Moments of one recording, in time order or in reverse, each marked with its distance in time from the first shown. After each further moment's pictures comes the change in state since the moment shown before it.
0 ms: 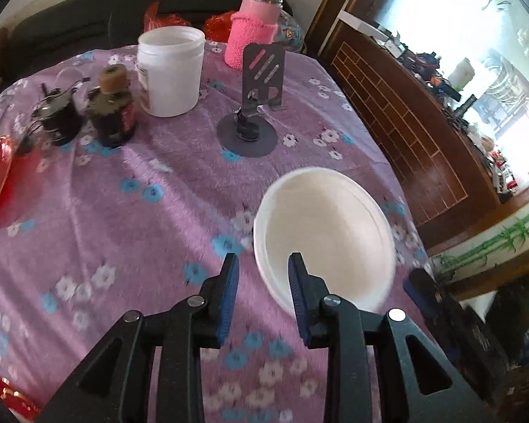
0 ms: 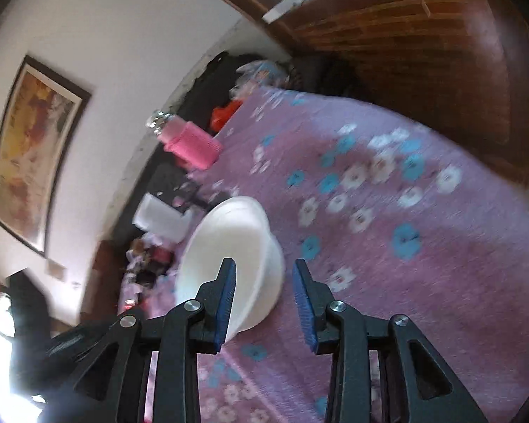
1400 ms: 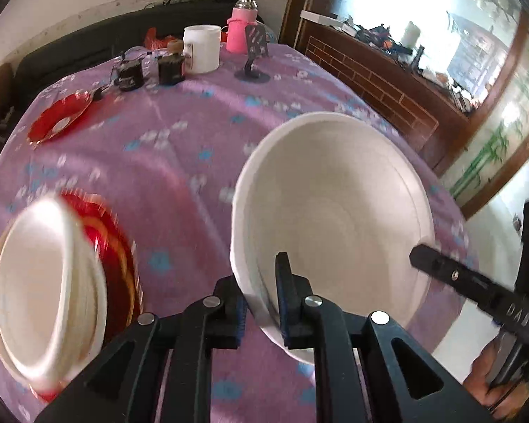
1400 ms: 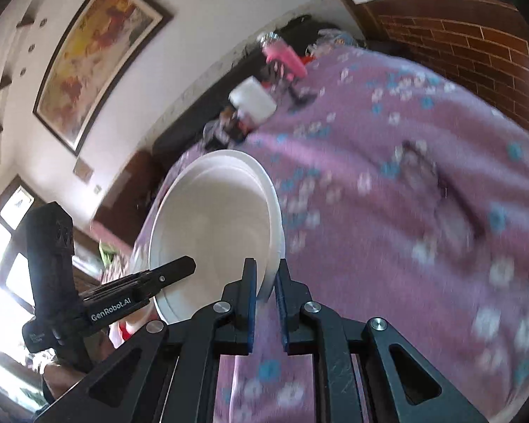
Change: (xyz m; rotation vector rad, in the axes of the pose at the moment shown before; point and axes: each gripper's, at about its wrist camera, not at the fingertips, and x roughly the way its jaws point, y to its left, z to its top) left arm -0.134 0.047 -0.244 0.194 -0.088 0.033; right arm -0.130 0.062 -0.206 -0.336 0.182 0.082
